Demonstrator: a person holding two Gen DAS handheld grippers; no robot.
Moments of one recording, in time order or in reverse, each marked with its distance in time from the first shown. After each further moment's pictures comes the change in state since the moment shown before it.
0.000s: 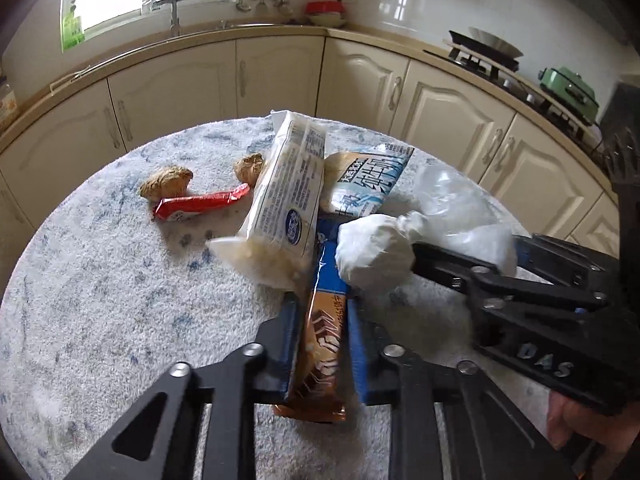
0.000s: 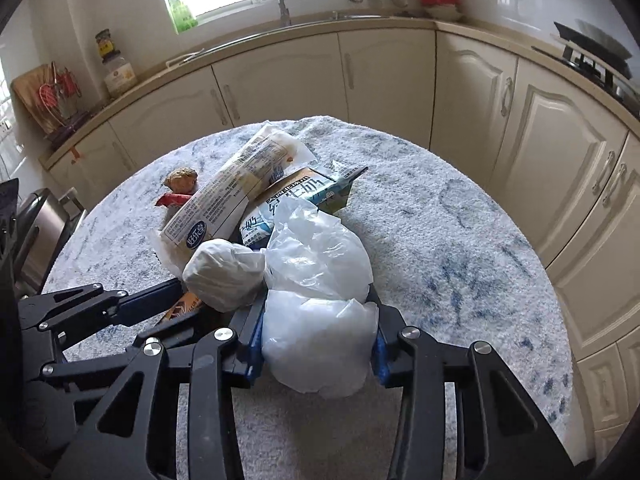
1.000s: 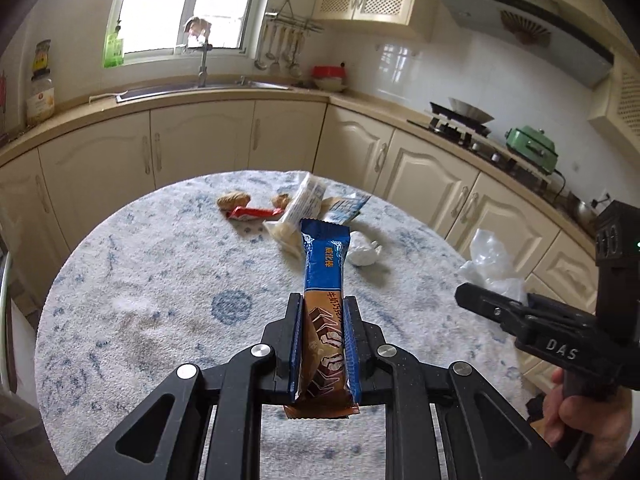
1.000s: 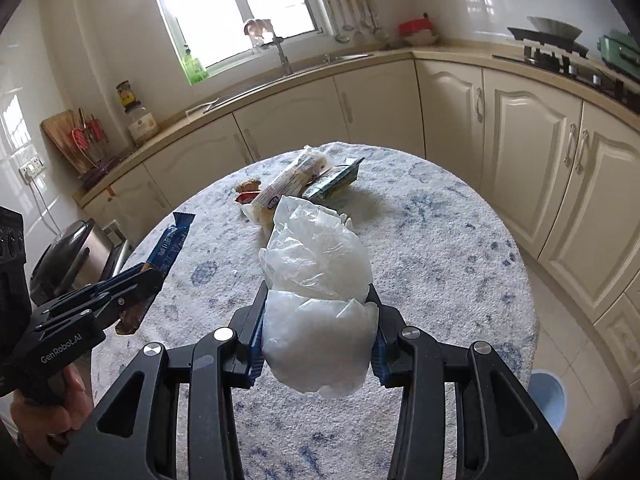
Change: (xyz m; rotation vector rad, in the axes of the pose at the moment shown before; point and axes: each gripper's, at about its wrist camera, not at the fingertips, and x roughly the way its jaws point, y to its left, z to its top) left arm -0.148 0.022 -0.095 -0.058 -0.249 -0.052; right arm -0.130 0.017 -0.078 0.087 -0.147 0.050
